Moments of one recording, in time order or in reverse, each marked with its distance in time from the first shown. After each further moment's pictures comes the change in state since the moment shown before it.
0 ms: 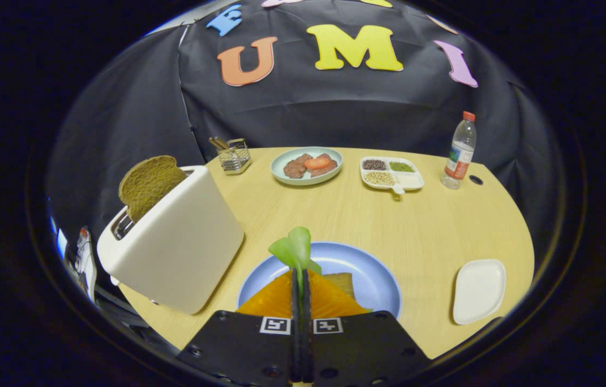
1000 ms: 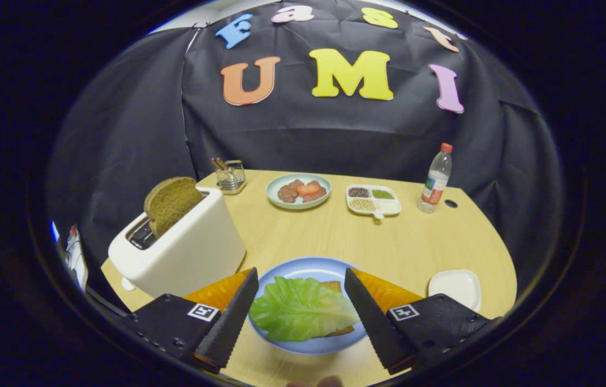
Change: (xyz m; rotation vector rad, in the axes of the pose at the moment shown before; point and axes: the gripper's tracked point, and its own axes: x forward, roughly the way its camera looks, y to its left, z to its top) arm -0.069 0.006 0.035 -0.065 -0.166 -0.138
